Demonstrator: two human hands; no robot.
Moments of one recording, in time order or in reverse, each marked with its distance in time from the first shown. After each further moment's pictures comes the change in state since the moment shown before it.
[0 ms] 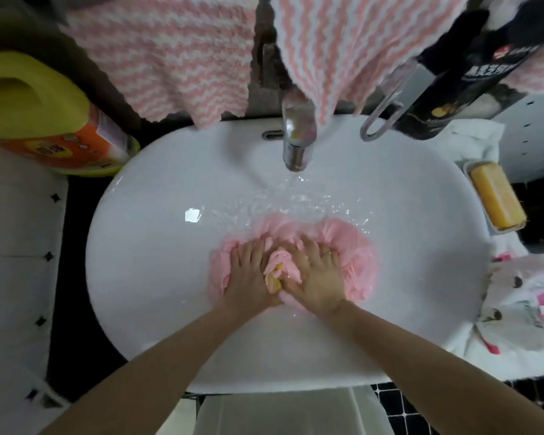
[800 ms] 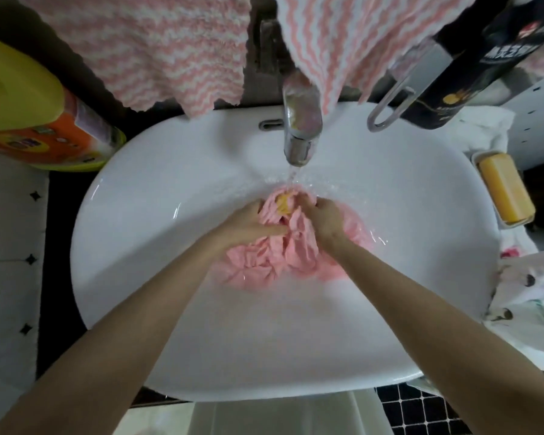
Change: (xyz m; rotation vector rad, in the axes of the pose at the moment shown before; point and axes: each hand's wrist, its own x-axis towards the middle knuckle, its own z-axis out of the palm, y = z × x) left_hand 0.084 -0.039 -0.069 -0.870 -0.328 -0.231; right_hand 0.093 0.006 -0.042 0.723 -0.075 0.655
